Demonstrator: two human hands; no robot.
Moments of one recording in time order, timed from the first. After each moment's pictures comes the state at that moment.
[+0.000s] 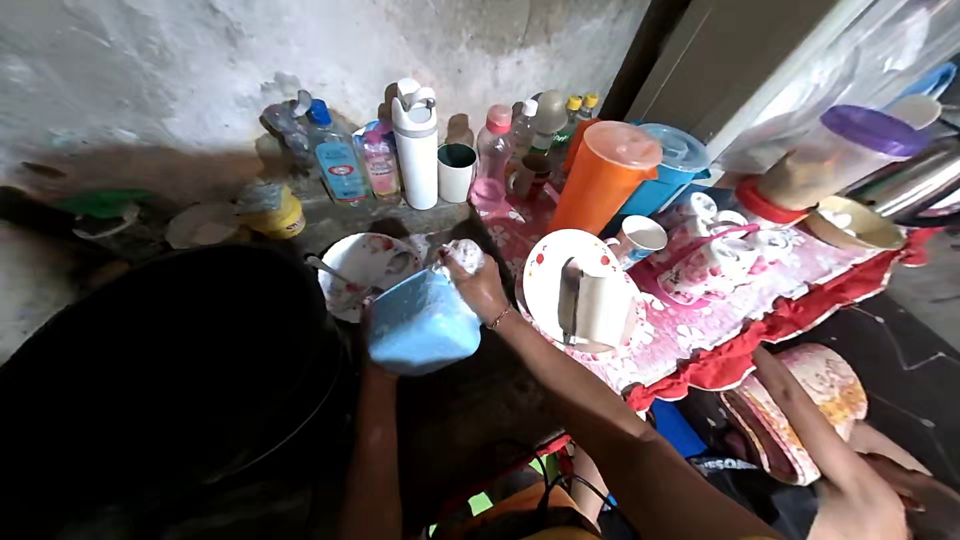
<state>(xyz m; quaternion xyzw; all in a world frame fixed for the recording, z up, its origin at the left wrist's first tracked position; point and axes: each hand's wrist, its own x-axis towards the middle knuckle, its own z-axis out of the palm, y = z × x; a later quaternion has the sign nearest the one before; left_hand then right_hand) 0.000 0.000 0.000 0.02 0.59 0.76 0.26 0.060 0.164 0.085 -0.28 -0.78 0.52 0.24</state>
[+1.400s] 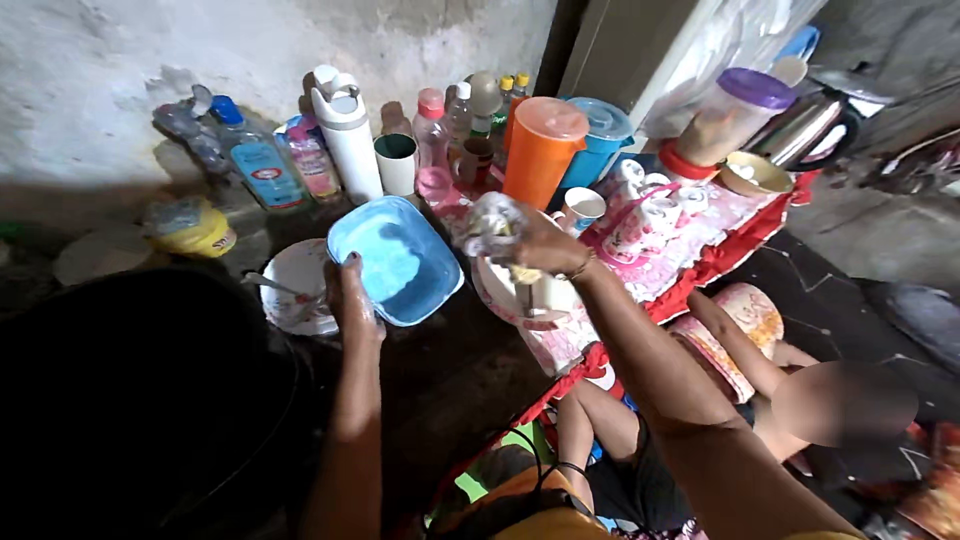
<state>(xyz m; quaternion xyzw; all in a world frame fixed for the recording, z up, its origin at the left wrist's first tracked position) 0.006 0.073 0.084 0.03 0.61 0.77 0.19 0.163 0.226 0.184 -0.20 -0.85 0.47 0.11</state>
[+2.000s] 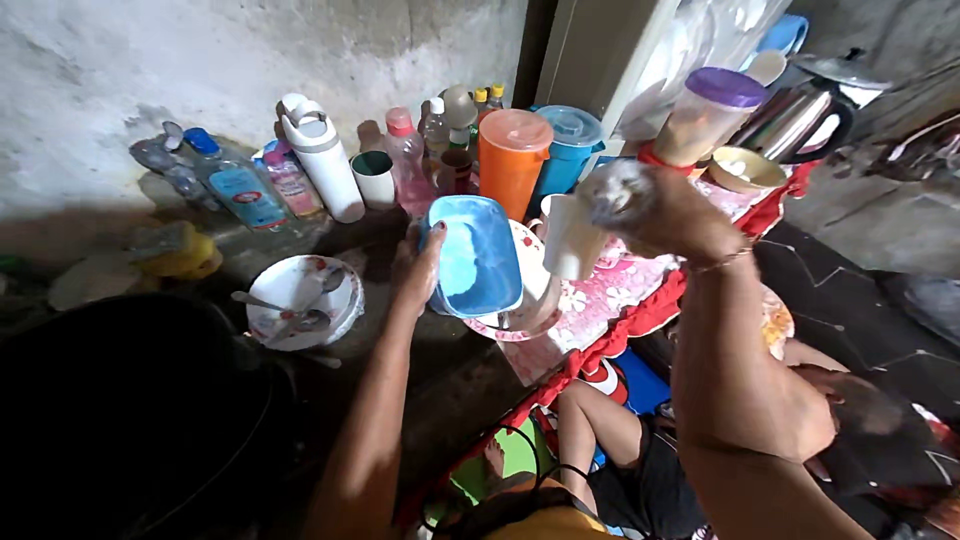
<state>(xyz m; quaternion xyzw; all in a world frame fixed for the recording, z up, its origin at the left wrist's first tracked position) 0.060 0.150 0.130 0.28 0.69 0.61 0.28 0.293 0.291 0.255 -0.37 -0.89 0.19 0.17</state>
